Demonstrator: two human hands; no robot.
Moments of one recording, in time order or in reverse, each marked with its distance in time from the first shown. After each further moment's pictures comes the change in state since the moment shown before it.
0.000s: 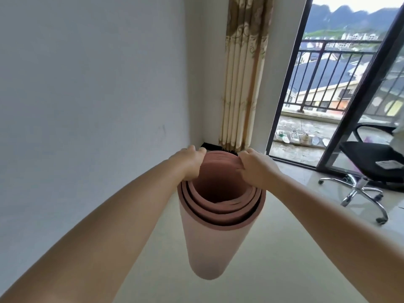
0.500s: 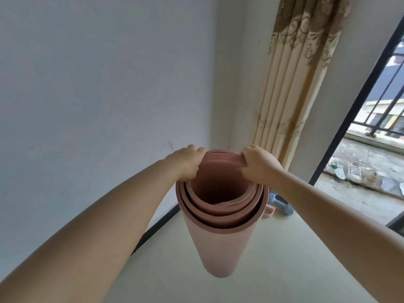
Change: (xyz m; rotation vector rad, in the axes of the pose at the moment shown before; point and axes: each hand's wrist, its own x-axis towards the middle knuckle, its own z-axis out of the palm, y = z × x) left_hand 0.351 -0.024 -0.042 -0.056 -0.002 -0.214; right_hand 0.381 0.154 0.019 0.158 -0.059 -0.171
